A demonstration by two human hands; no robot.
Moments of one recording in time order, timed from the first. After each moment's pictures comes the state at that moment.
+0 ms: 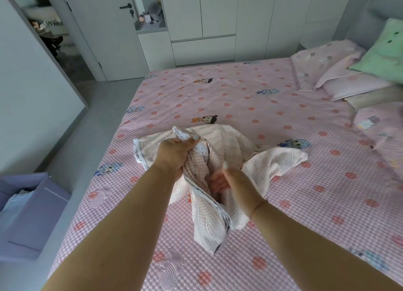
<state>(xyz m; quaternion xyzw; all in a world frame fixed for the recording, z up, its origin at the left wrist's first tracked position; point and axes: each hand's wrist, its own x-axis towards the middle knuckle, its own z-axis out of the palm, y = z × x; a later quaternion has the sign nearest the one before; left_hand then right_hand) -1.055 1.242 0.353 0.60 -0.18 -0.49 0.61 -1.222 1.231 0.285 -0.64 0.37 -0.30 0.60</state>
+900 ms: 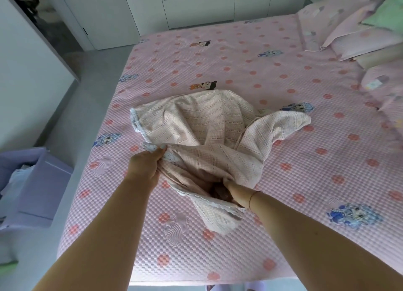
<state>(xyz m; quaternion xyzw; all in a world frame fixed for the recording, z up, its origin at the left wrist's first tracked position) -1.010 1.328 0.271 0.62 -0.02 -0.46 0.64 -1.226 1.273 0.160 -0.48 0.60 0.05 0.64</state>
